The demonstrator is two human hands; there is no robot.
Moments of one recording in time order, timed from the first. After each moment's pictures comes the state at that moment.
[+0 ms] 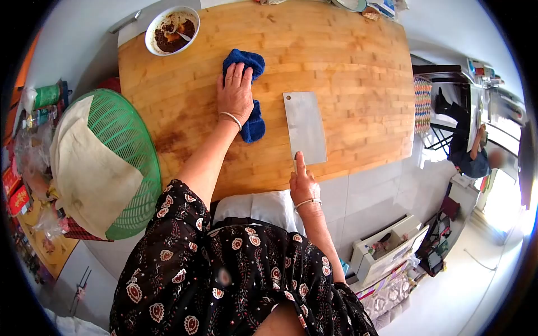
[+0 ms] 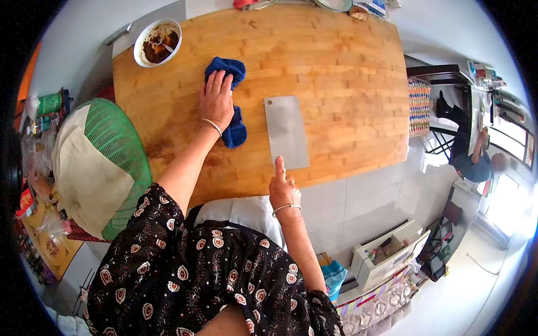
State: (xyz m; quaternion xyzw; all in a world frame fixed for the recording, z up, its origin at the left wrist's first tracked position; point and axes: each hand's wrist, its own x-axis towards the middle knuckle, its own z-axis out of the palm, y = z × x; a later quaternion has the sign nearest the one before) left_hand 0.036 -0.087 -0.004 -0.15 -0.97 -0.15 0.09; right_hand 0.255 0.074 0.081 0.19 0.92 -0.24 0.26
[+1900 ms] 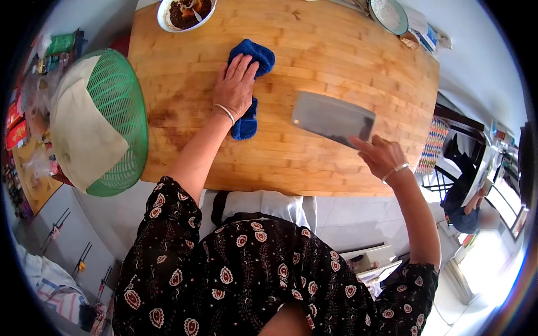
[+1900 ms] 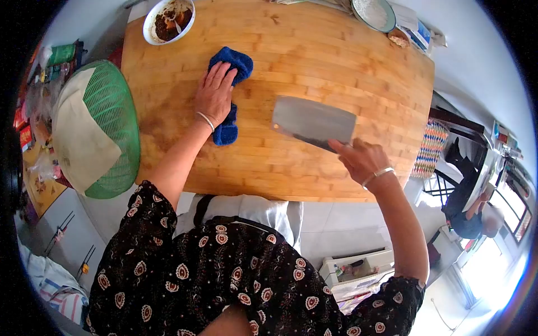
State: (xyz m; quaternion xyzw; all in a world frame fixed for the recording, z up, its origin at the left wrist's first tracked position) left_hand 0.034 -0.077 0.001 -0.11 -0.98 -0.14 0.10; right_hand 0.051 0.283 0.150 -0.33 0.90 -0.01 0.27
